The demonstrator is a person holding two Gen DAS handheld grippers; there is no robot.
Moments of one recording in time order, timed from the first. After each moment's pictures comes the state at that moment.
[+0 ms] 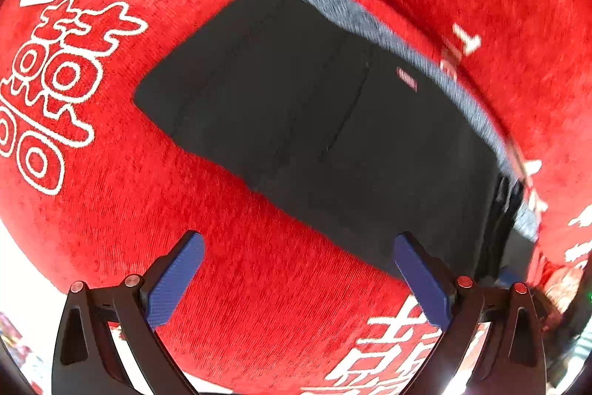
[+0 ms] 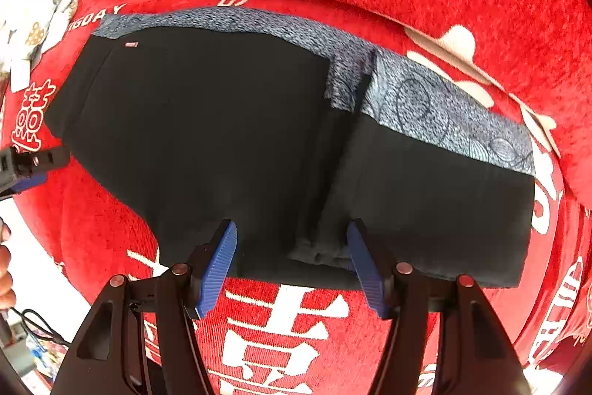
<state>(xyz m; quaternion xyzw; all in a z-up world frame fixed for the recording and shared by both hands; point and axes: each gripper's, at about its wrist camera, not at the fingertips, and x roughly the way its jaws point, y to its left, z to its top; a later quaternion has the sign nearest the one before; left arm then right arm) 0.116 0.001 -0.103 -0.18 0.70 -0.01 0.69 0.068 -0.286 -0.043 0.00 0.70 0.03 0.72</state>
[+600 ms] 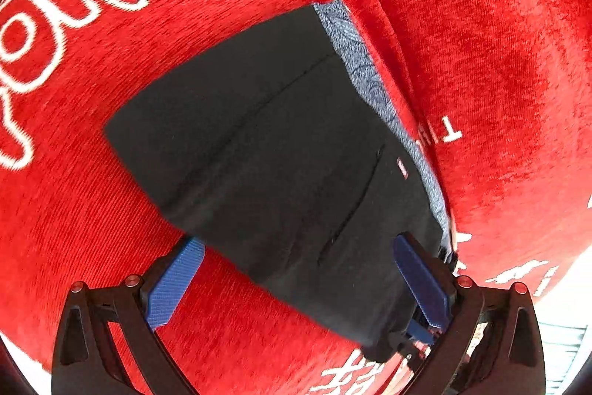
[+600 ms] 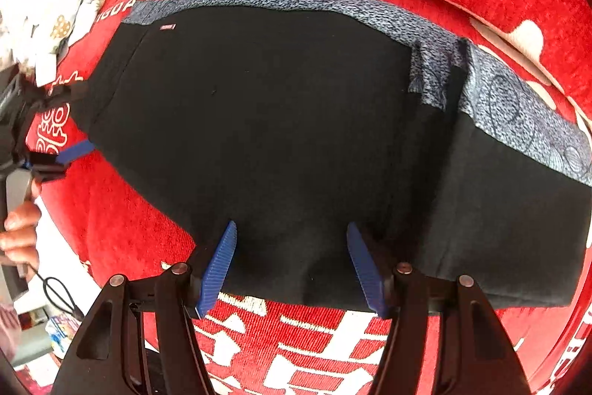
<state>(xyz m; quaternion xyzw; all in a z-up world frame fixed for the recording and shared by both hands) 0.126 0.061 -0.146 -0.38 0.64 -0.06 0.67 0.068 -0.265 -0.073 0.04 0.70 0.09 0.71</state>
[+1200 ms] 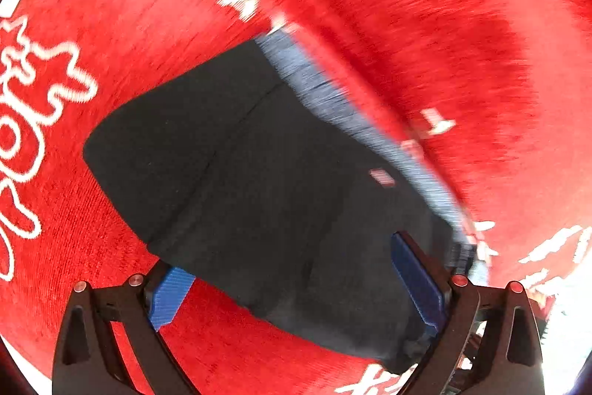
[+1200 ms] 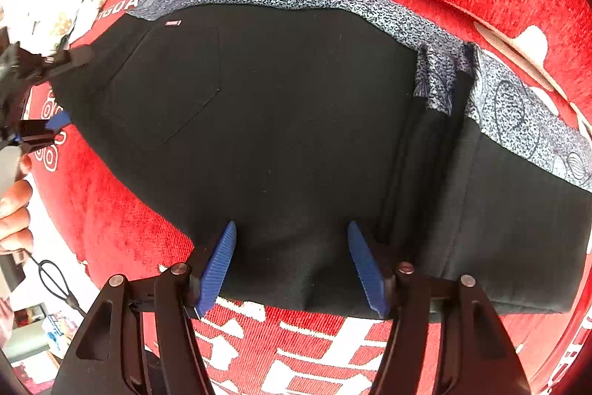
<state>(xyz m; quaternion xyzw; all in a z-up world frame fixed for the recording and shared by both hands) 0.144 0.032 -0.125 -0.27 0.64 -0.06 0.72 0.075 -0.257 -0.080 0.04 0.70 0.10 0.71</state>
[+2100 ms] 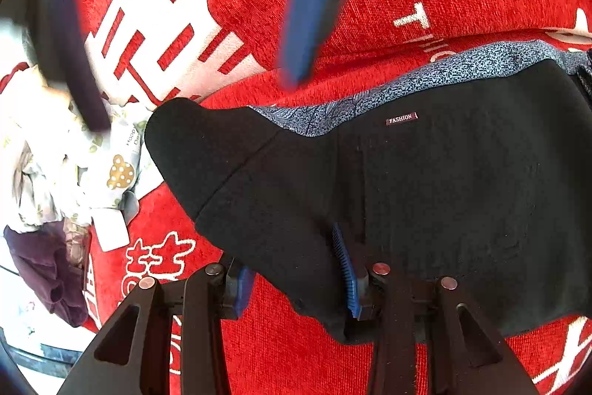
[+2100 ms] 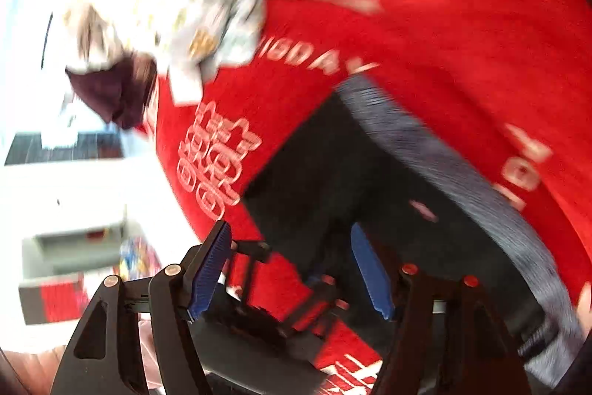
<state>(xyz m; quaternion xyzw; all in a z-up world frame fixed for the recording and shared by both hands) 0.099 -0.095 -0.097 0.27 0.49 0.01 0.83 0.245 -0.102 -0.017 0.09 0.73 0.35 0.59</state>
